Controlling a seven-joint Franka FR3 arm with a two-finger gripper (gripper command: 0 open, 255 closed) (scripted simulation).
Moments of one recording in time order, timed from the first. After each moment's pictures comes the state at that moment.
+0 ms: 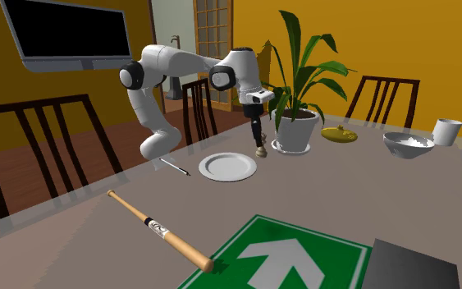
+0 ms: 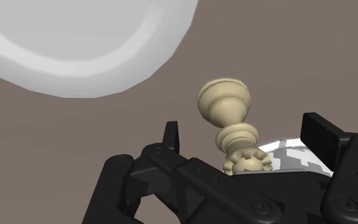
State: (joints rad) arm 0.08 -0.36 -0.13 -2.11 0.07 1.96 -0.37
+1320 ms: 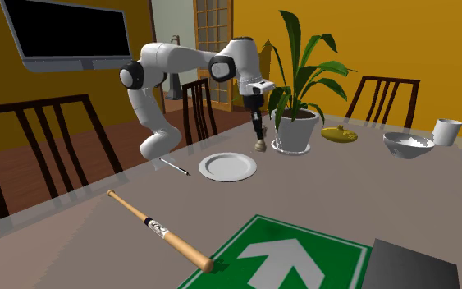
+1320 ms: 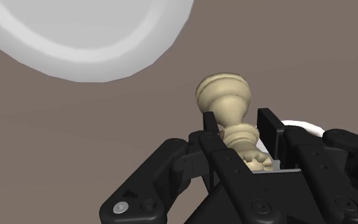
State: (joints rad) arm 0.08 -0.35 -0.13 -2.03 0.07 1.88 -0.36
